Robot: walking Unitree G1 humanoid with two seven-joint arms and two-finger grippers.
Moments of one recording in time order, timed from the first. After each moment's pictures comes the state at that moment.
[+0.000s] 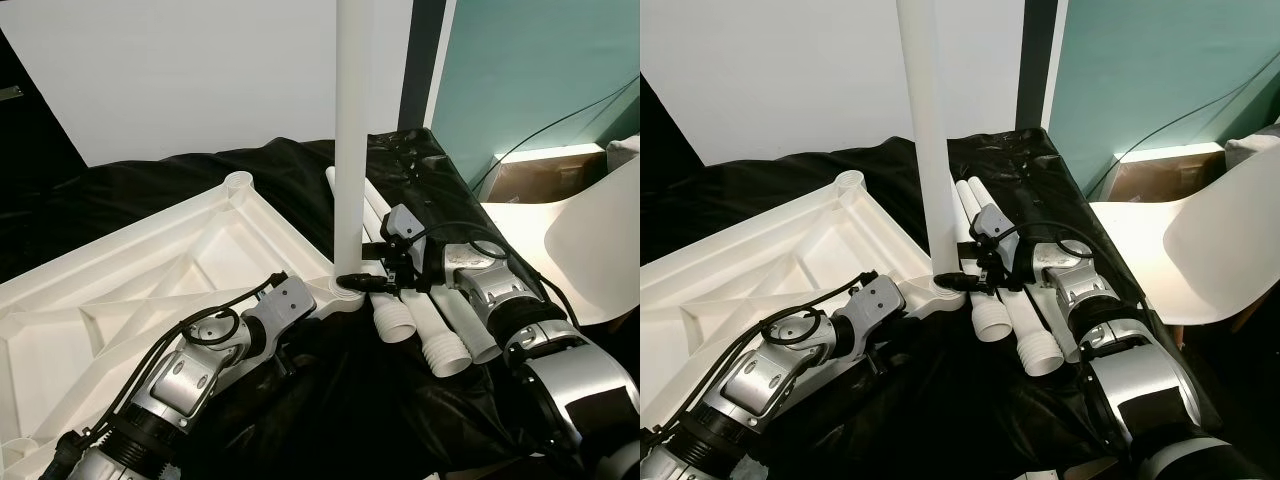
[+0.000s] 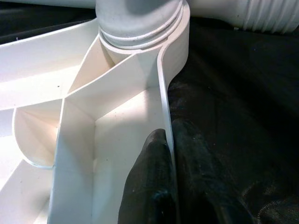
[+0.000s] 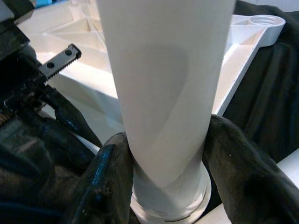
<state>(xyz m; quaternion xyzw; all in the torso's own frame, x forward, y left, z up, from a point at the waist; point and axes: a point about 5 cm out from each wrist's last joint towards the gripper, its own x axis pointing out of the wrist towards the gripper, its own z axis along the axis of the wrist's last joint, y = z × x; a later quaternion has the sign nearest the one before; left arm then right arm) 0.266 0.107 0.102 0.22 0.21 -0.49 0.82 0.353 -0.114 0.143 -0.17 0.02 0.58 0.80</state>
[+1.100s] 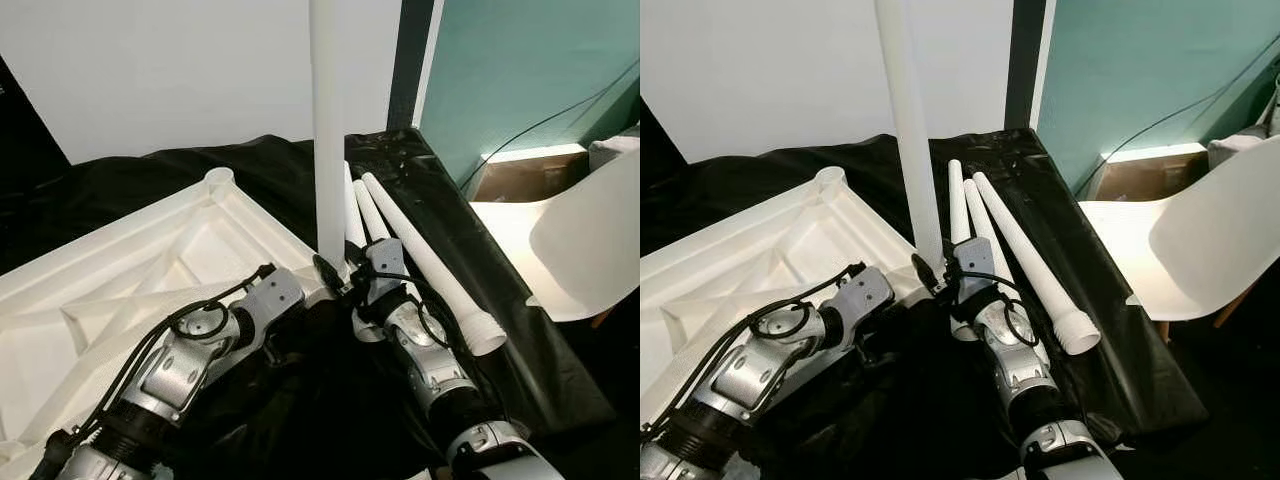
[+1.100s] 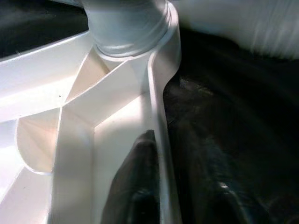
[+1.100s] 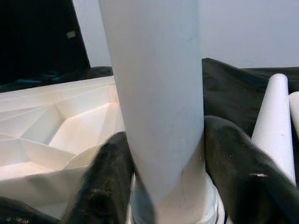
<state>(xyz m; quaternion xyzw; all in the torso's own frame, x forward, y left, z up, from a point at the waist) 0.270 0.115 0.104 0.22 0.20 -0.47 0.83 0.317 -0.058 0.122 -0.01 -0.12 0.26 0.96</state>
